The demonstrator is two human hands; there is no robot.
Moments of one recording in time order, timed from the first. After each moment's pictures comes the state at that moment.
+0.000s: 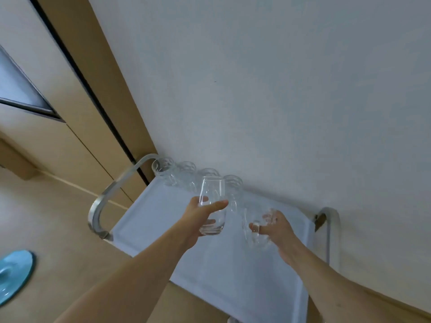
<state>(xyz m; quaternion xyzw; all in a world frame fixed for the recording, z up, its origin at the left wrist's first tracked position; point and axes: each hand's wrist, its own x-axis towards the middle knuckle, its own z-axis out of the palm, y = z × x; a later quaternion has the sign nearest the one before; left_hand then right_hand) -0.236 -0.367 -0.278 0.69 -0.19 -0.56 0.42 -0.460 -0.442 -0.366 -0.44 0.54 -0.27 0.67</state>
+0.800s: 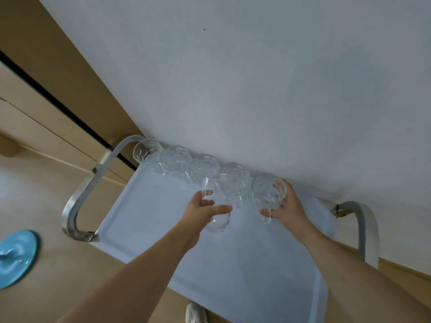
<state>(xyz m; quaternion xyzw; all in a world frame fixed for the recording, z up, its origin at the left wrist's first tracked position) -0.205 -0.442 -0.357 0.71 -0.18 -0.57 0.37 -0.446 -0.537 -0.442 -0.52 0.53 -0.27 0.61</state>
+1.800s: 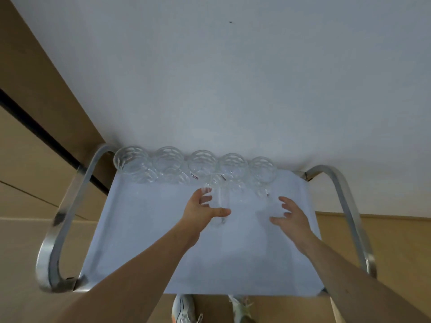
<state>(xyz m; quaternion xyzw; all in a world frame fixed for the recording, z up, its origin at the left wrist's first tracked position) -0.119 -0.427 -0.391 0.60 -0.31 -0.66 0.33 -0.395 -0.407 -0.409 -0.39 0.77 -0.25 0.45</state>
